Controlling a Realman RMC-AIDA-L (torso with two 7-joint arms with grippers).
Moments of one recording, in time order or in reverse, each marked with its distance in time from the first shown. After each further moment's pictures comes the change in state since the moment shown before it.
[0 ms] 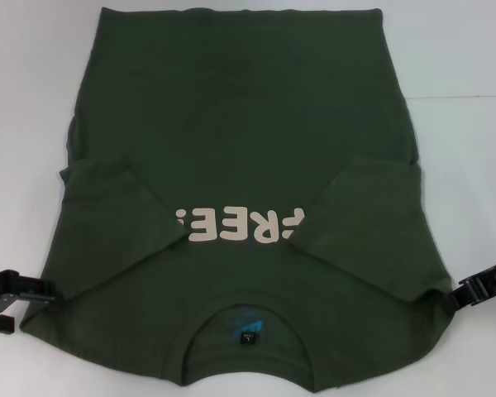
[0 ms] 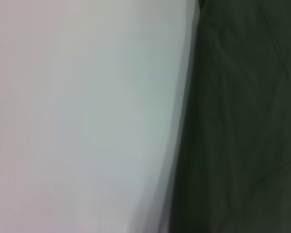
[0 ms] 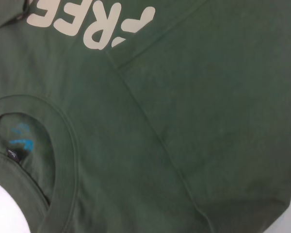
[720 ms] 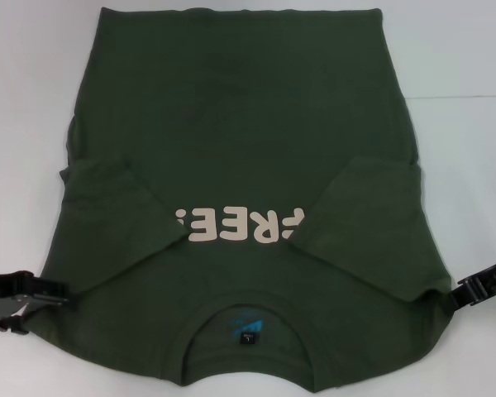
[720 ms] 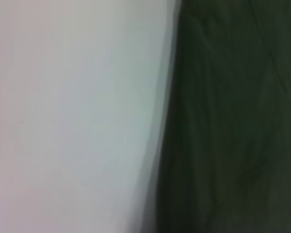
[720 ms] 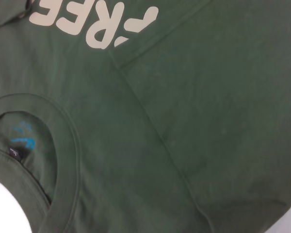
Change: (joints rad) left arm -0.021 0.005 0.009 -0.050 -0.007 -0.005 0.012; right arm 0.002 0.001 -0.004 -0.003 0.000 -0.003 -0.002
